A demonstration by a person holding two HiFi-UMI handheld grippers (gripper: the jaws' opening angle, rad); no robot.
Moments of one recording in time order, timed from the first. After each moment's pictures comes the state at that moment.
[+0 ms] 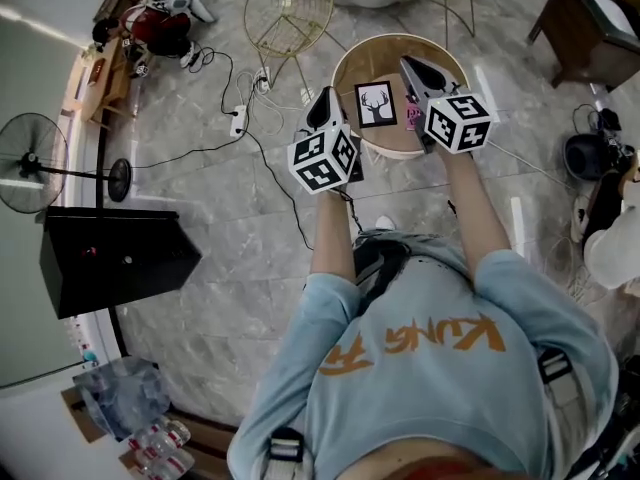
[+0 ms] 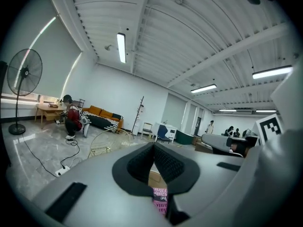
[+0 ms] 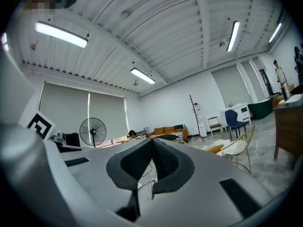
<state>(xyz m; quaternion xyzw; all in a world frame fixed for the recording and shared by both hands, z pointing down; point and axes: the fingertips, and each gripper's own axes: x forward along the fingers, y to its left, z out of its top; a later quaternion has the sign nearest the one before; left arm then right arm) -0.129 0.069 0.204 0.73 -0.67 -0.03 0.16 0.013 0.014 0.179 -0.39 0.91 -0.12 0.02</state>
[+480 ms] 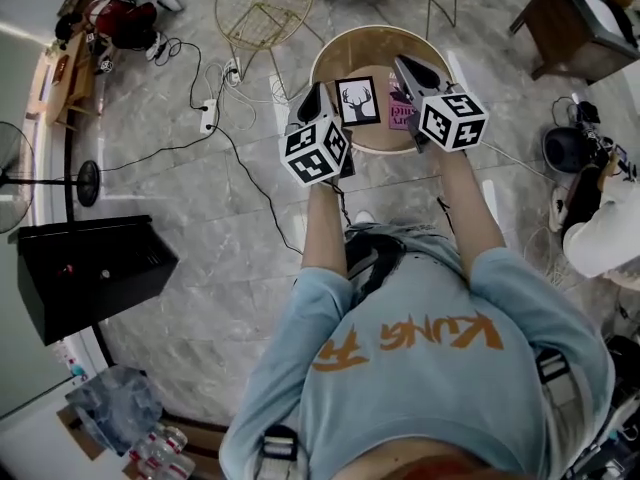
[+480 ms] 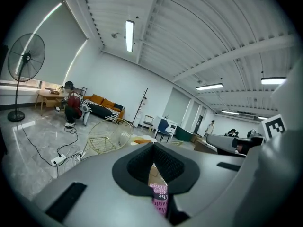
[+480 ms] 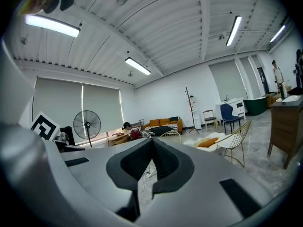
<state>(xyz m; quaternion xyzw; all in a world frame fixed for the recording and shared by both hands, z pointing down) -0.163 -0.003 0.256 0.72 -0.66 -0.03 0.22 -0.014 -0.046 0.220 -0.41 0.90 -0.13 -0.03</state>
